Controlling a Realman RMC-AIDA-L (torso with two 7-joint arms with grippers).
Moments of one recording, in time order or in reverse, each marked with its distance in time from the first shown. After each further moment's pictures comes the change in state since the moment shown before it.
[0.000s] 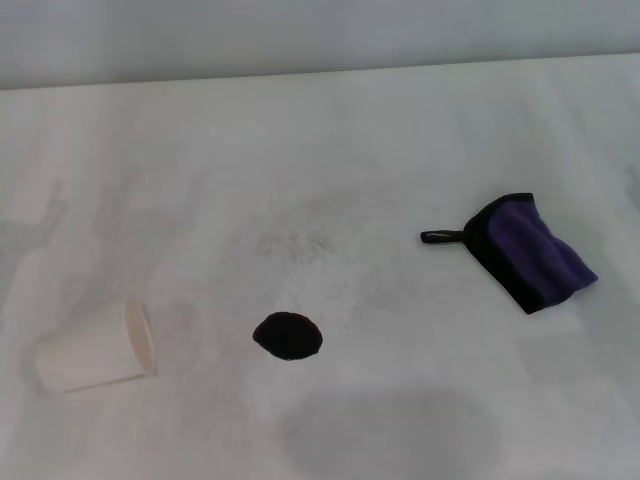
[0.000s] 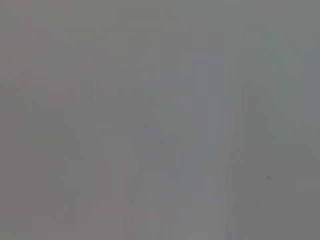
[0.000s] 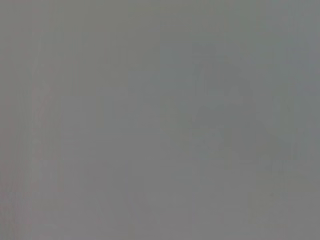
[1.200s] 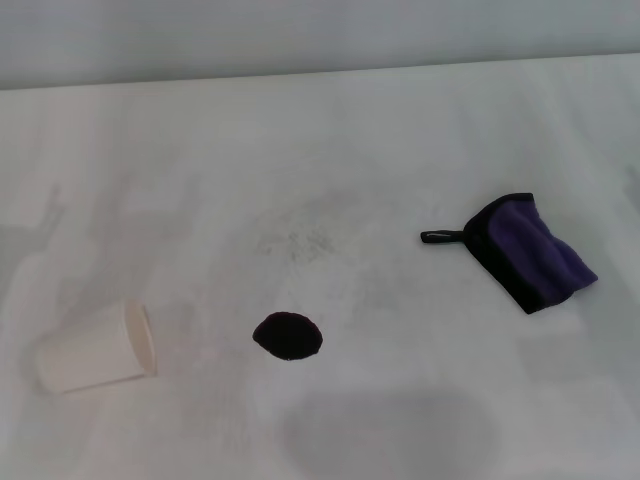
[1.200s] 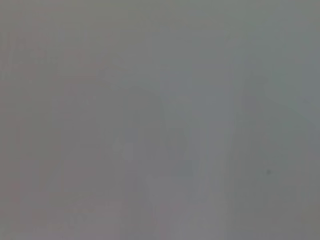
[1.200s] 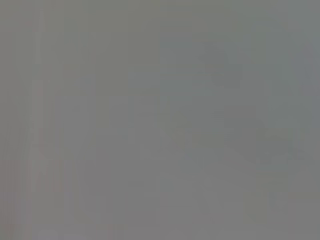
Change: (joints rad) left arm 0.010 0.000 0.005 -0.001 0.001 0.002 0.001; right arm -0.001 0.000 0.000 0.001 -0.001 -0.008 -0.031
